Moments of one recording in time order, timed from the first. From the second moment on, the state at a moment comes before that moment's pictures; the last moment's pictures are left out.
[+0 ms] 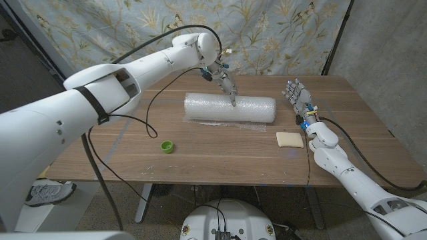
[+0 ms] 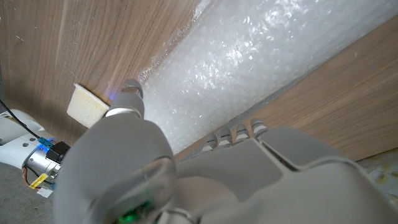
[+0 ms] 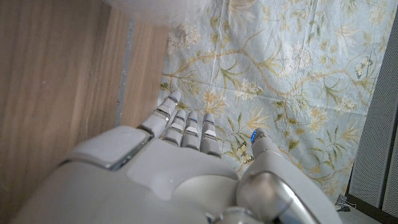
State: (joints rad) left arm -0.17 0.30 1.16 -1.03 0.26 0.09 -1.02; left_hand 0.86 0.07 0.28 -0.14 0.18 -0.17 0.20 0.20 0.19 -0.18 0.21 0.25 0.27 -0.17 0.22 0.19 0.20 -0.17 0.21 0.19 0.17; right arm -0.83 -0.47 -0.30 -1.15 0.71 0.45 0.10; right_hand 0.18 0.13 0.37 -0.06 0.18 0.20 0.05 0.19 0.18 0.12 0.08 0.19 0.19 0.04 0.04 0.20 0.21 0.30 -0.02 0.19 0.16
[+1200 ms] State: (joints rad) left arm -0.17 0.28 1.21 -1.05 0.35 0.13 -0.95; left_hand 0.86 0.07 0.28 -0.15 0.18 -0.17 0.20 0.20 0.19 -0.18 0.21 0.25 0.27 -0.17 0.22 0.19 0.20 -0.16 0.21 0.19 0.18; right arm -0.82 -0.46 -0.30 -1.11 0.73 0.45 0.13; right_hand 0.17 0.13 0.37 -0.06 0.18 0.20 0.05 0.19 0.18 0.12 0.08 0.19 0.19 0.05 0.04 0.20 0.21 0.30 -0.01 0.19 0.16
